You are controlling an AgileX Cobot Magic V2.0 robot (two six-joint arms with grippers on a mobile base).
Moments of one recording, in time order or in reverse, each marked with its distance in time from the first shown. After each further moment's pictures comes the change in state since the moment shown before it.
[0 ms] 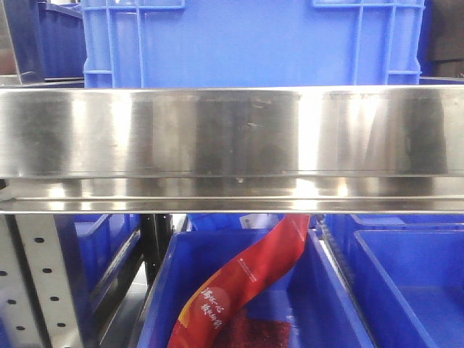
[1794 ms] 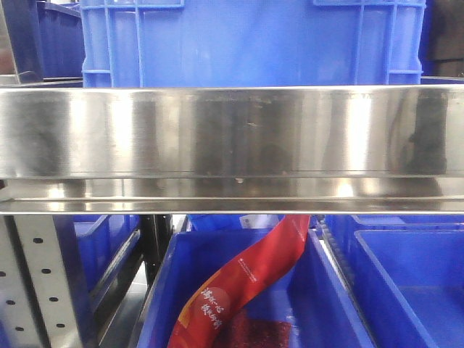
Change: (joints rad) left arm 0.000 1.084 -0.959 -0.031 0.223 -0.002; right arm 0.000 1.062 -0.793 -0.009 -0.019 0.000
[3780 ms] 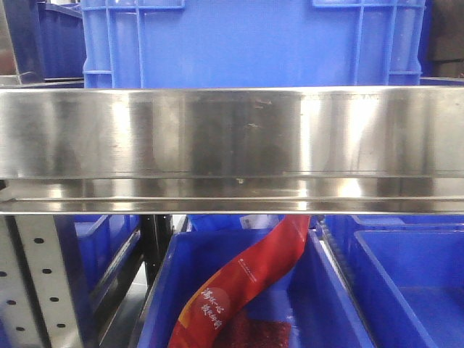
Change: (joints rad) left arm 0.101 -0.650 0.559 0.002 -0.193 0.000; right arm -0.232 -0.678 0.518 0.111 -0.171 0.000
